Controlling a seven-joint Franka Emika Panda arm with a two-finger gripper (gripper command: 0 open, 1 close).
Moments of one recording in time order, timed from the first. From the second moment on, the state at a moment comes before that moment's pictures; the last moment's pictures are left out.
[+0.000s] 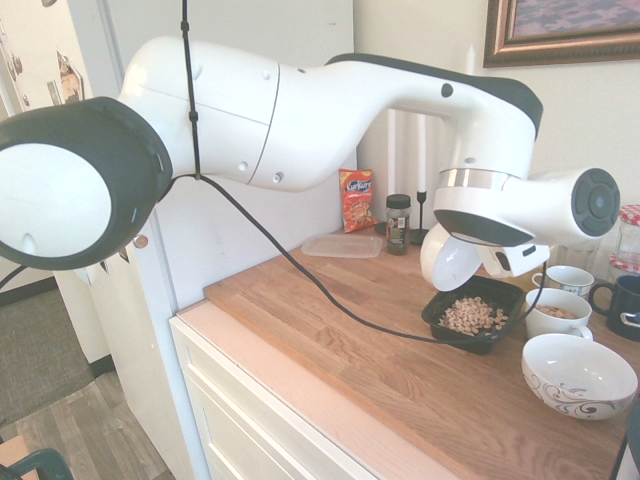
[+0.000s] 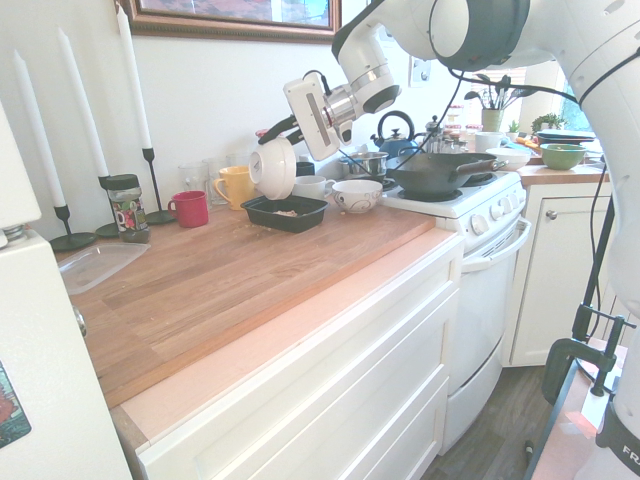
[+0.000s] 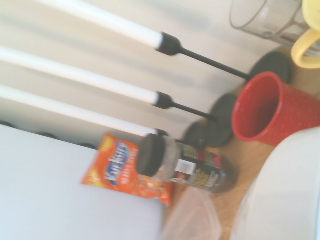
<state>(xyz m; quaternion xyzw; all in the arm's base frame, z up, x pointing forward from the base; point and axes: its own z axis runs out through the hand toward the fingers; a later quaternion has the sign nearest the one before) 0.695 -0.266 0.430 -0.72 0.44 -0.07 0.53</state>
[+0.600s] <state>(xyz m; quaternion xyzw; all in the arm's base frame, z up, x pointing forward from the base) 0.748 -0.056 0.473 -0.85 0.44 -0.15 0.25</state>
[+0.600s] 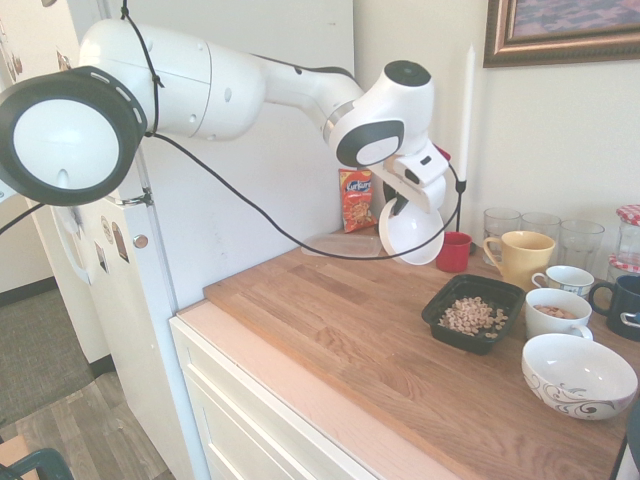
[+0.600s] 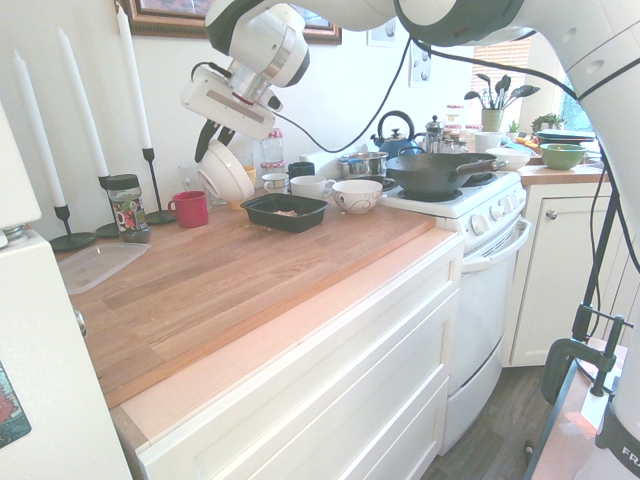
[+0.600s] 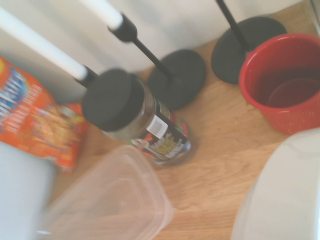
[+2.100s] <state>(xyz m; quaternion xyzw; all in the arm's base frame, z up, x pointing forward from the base) 0.760 0.103 0.336 -0.90 0.33 -0.26 -0.12</state>
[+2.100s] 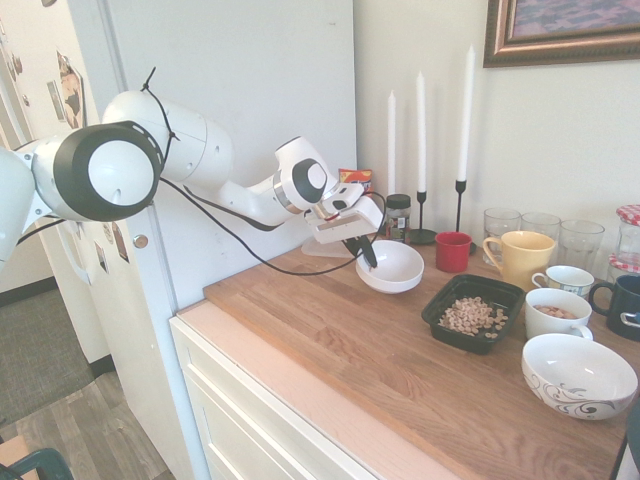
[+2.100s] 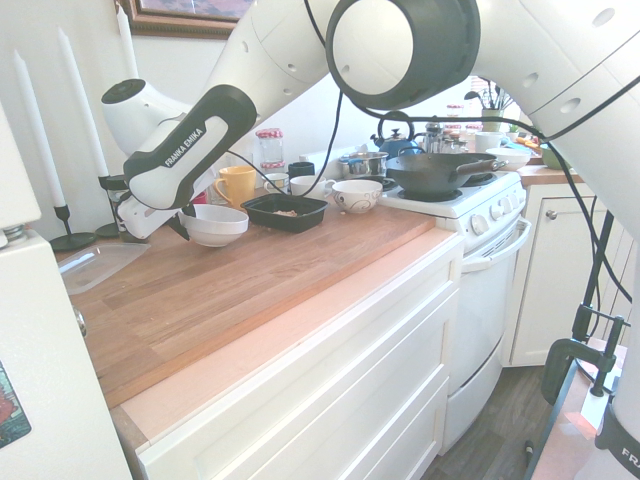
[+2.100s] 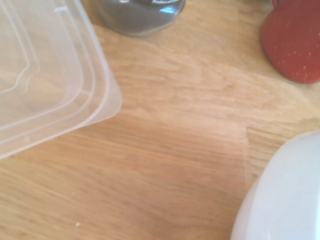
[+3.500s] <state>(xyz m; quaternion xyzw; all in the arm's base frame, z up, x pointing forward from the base) 0.745 0.119 0.341 -0.89 0.31 -0.28 -0.15</state>
